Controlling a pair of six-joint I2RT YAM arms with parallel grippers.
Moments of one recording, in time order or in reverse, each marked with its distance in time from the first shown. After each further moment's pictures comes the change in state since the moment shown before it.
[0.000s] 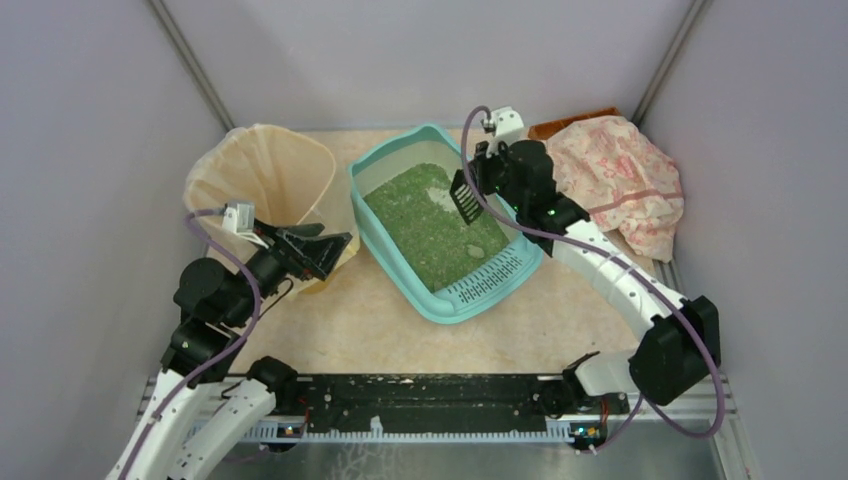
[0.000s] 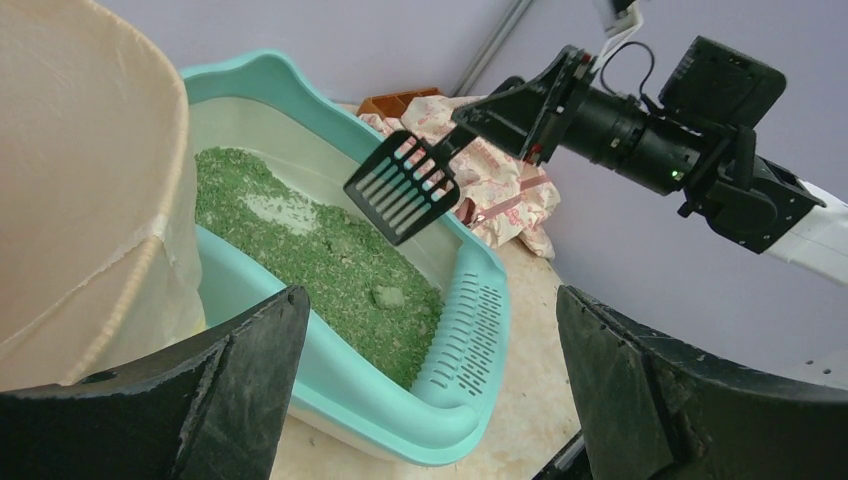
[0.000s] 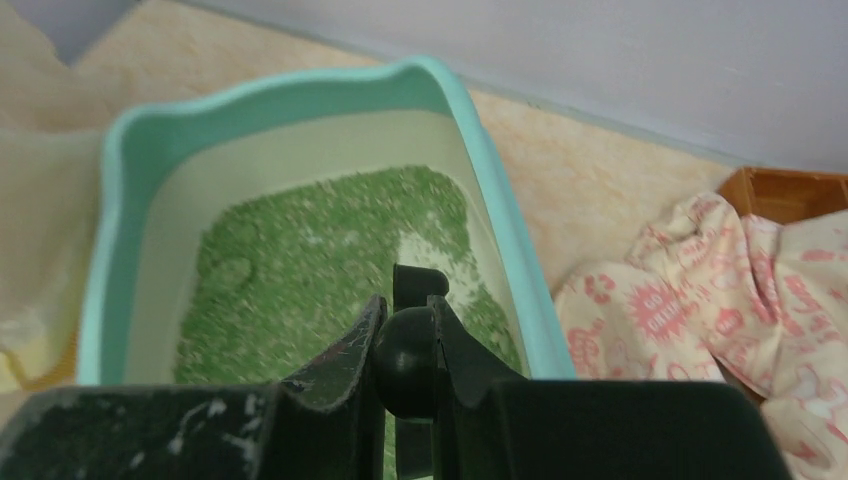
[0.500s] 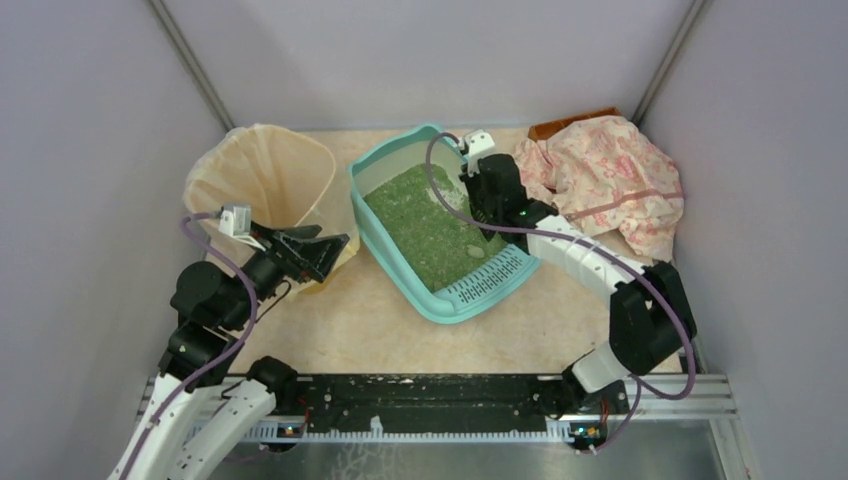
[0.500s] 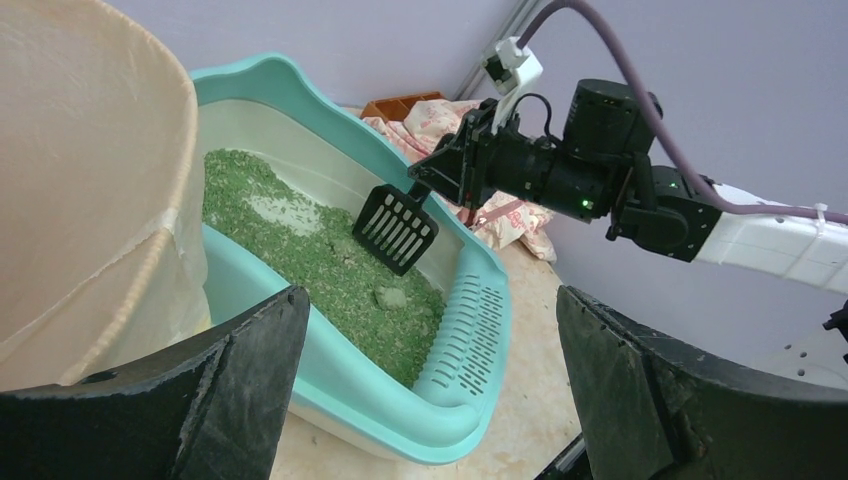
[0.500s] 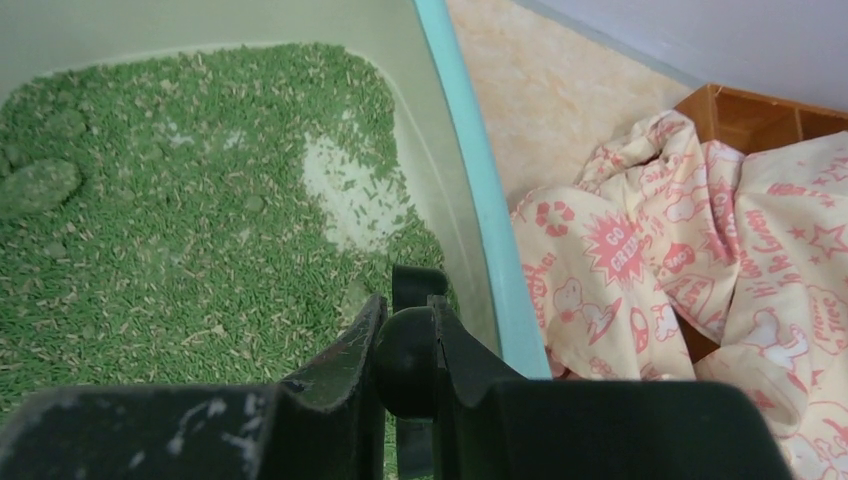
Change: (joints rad) left arm 0.000 -0.023 -0.003 -0.015 -0.013 0.007; right arm 0.063 0.161 -0.042 -0.037 0.212 -0.199
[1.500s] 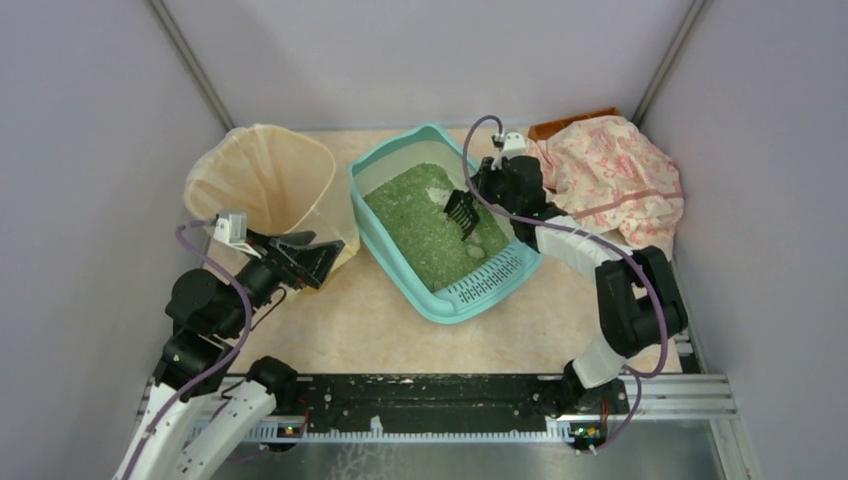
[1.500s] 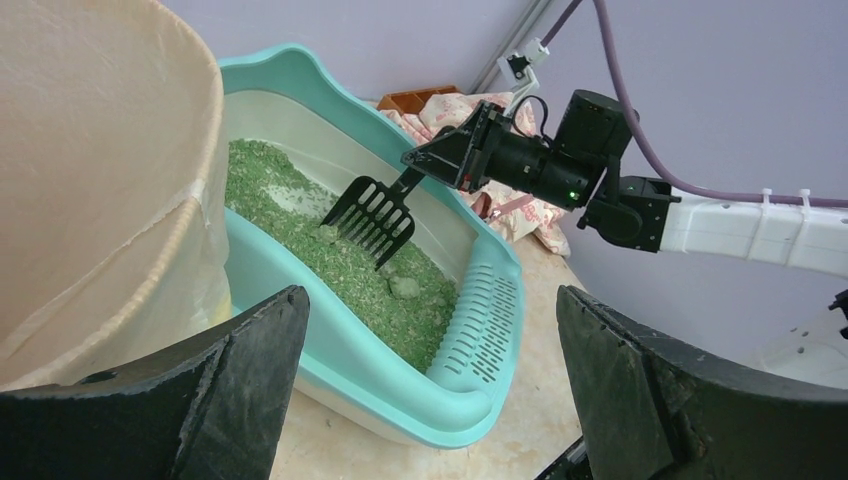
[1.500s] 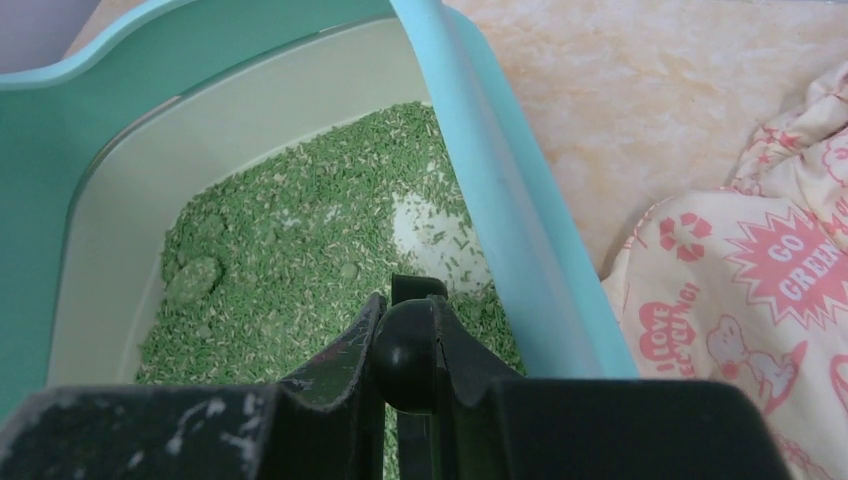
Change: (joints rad) left arm 0.000 -0.041 0.000 -0.068 -0.026 0.017; right arm -0.171 0.081 -0.157 0.355 -0.328 0.358
